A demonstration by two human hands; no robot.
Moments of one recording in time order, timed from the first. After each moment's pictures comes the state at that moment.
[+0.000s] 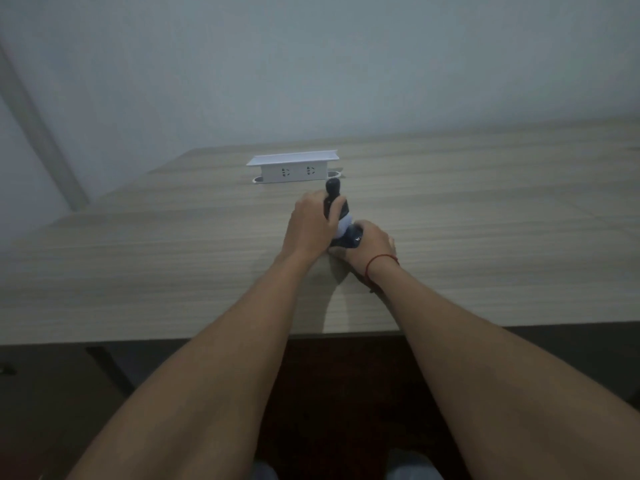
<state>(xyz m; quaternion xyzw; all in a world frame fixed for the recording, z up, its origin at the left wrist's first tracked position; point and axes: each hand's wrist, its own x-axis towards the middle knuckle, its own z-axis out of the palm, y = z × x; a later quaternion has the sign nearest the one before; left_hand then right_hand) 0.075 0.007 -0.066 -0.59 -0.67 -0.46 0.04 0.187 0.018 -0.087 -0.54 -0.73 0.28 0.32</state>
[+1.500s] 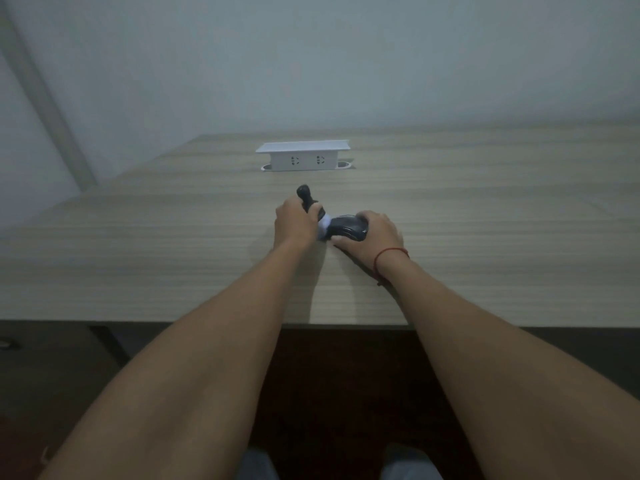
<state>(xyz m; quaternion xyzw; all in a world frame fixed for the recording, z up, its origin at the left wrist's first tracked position) 0.044 0.009 -0.082 -0.44 -0.76 -0.48 -0.07 0.180 0.033 -0.099 -0.52 -0.76 0.24 0.31</state>
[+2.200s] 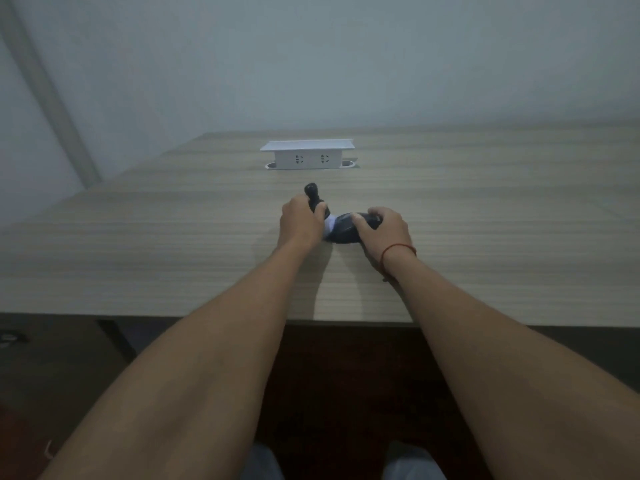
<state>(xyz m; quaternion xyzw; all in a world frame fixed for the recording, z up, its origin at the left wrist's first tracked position) 0.045 0.002 -0.083 -0.45 -0.74 -0.49 -0.05 0.179 0.039 -0.102 -0.54 -0.68 0.30 0.40</state>
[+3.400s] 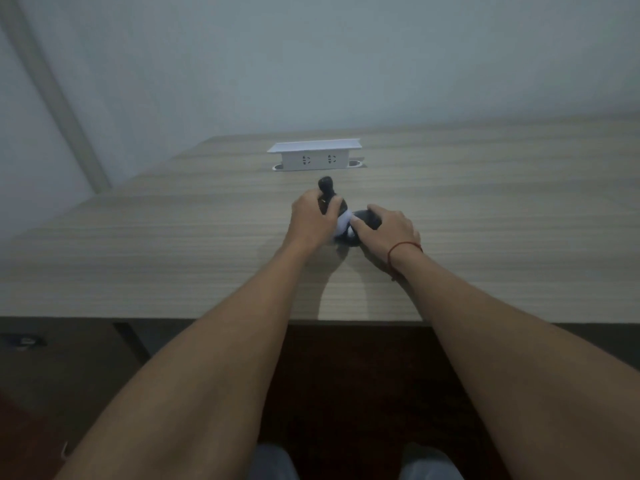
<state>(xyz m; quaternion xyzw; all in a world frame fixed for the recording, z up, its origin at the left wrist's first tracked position) 0.042 -0.008 -0.077 -0.51 -0.69 -0.51 -0.05 0.172 0.037 -0.099 -0.55 -0.75 0.22 0.30</state>
